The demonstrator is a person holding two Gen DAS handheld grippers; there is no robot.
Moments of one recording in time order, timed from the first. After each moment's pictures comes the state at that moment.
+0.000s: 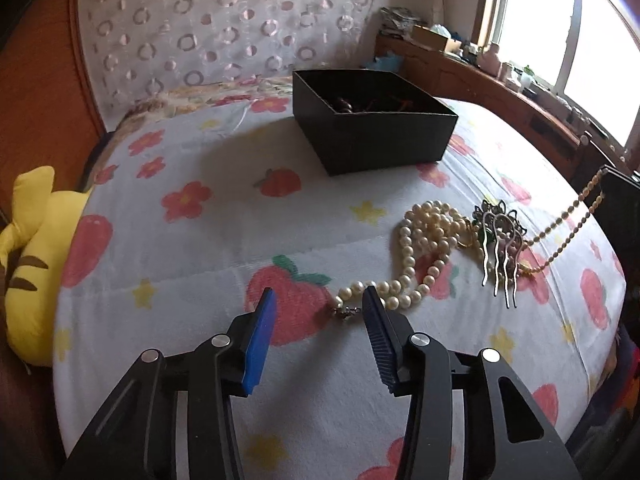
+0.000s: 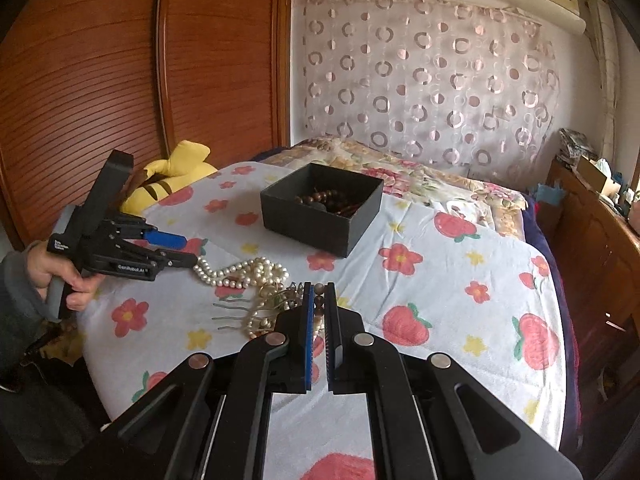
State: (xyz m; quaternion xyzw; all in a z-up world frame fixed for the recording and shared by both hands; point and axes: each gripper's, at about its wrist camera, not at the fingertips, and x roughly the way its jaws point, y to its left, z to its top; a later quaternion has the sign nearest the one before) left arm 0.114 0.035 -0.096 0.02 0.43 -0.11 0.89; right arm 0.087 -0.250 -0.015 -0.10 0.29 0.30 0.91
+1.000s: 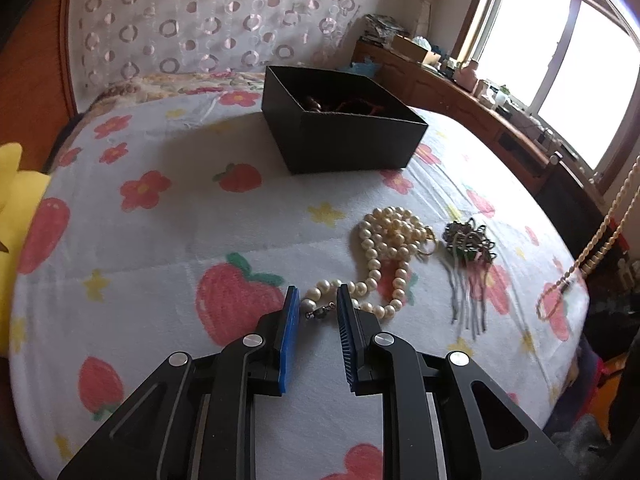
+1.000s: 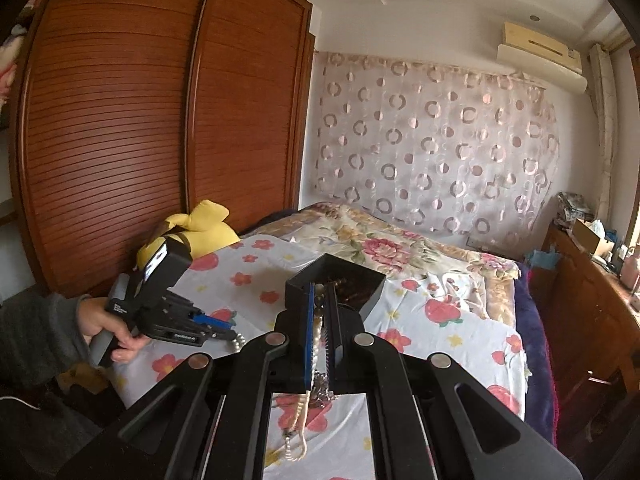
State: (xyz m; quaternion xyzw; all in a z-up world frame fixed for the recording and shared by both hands) left arm 0.116 0.036 -0.099 -0.05 0.44 -0.17 0.88; right arm 0.042 -0.251 0.073 -0.10 0.18 0.31 0.93
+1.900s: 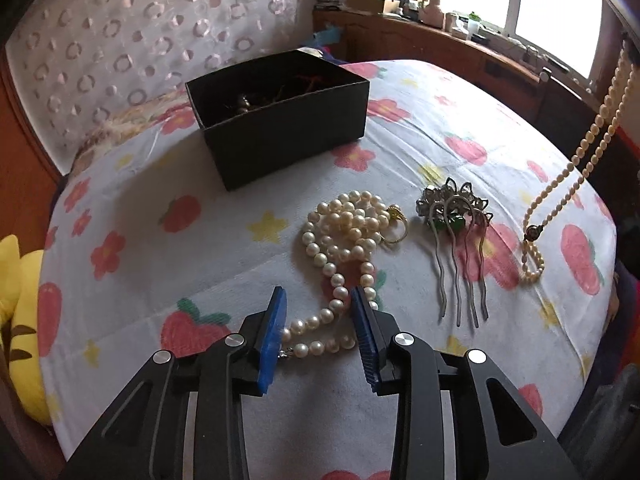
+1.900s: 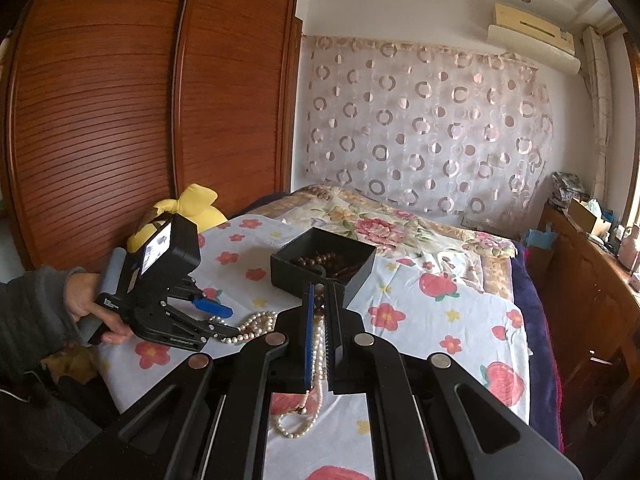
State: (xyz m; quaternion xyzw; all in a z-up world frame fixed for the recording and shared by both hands) left arm 0.127 -0.020 -0.097 0.11 0.46 -0.19 0.86; right arm 0.058 -0.256 0.045 -0.10 0.21 0.30 0.93
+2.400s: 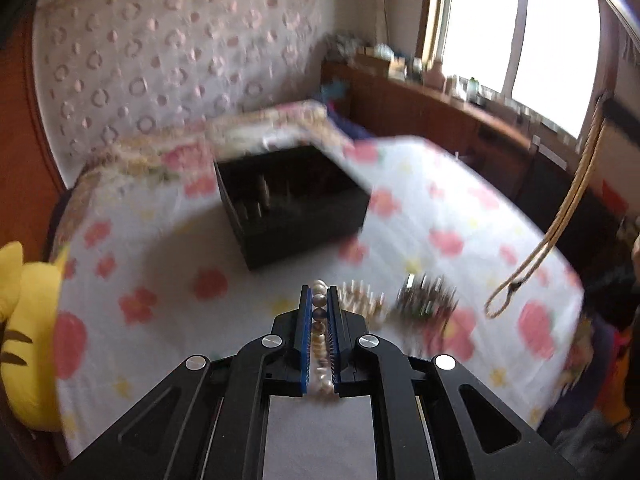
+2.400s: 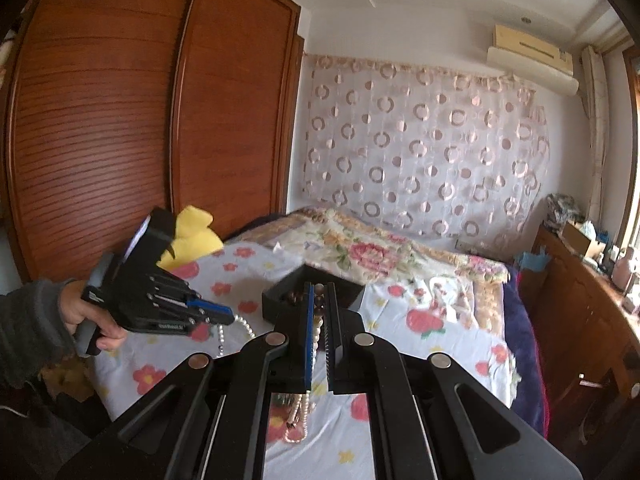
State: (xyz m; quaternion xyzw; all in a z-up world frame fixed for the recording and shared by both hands) left arm 0.123 -0.001 -0.024 0.04 0.36 -0.19 0.91; right arm 0.065 -0.259 0.086 -0.11 0.17 0.30 0.93
